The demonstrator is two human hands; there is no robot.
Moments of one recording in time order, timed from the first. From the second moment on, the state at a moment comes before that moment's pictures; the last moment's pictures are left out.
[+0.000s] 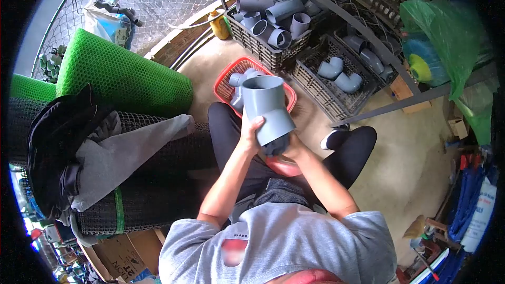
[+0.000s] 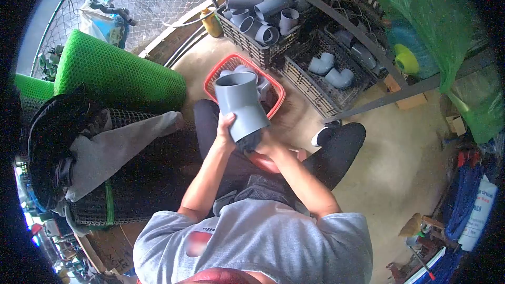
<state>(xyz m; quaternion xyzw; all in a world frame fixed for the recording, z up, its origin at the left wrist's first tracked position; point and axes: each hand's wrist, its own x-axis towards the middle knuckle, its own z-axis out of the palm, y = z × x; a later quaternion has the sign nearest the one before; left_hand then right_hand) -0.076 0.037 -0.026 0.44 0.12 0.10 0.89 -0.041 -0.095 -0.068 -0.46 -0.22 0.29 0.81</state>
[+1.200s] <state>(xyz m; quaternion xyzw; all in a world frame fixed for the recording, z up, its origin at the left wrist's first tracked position) -0.066 -0.021 -0.008 0.00 0.07 0.18 0.98 -0.055 -0.049 0.005 0.01 0.02 0.36 0.93</state>
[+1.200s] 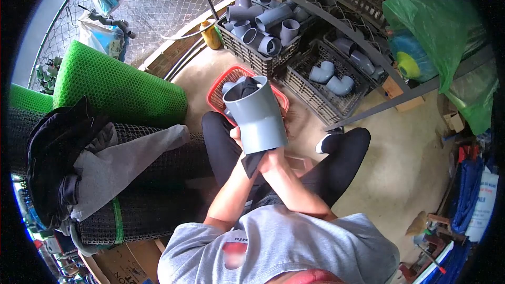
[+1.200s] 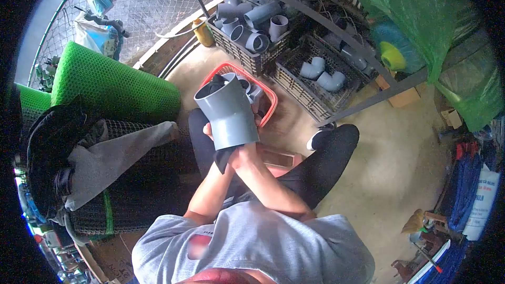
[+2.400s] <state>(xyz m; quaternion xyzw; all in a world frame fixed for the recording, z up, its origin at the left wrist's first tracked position) 0.005 0.058 -0.279 0.77 0.48 -0.04 0.42 -0.025 -0.241 -0.182 -0.41 0.36 0.18 0.82</state>
